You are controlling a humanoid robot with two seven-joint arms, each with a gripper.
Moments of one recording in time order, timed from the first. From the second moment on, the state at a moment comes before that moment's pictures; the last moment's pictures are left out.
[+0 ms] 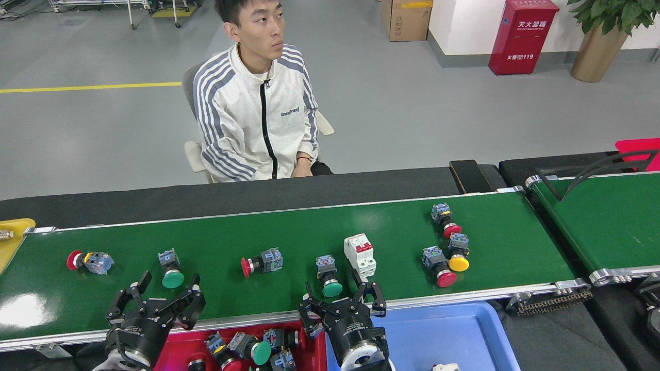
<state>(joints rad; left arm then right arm) -0.11 -0.08 0.37 -1.45 -1.69 -0.38 -0.17 -0.26 0.15 0.71 -1.30 1.31 0.42 0.14</state>
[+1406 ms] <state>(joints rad) 0.35 -0.10 0.53 -1.77 -1.47 -0.78 -0.11 0.15 0.00 0.48 -1.67 1.31 0.23 -0.01</state>
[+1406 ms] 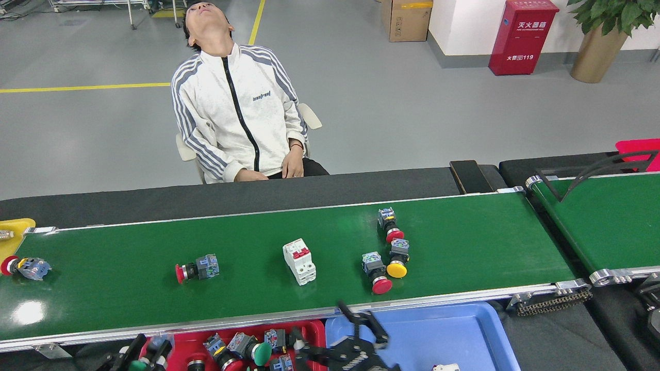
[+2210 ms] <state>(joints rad) 0.23 -0.06 0.56 -1.74 -1.50 -0.50 -0.11 -0.15 0.14 0.61 -1.34 1.50 0.38 0.08</state>
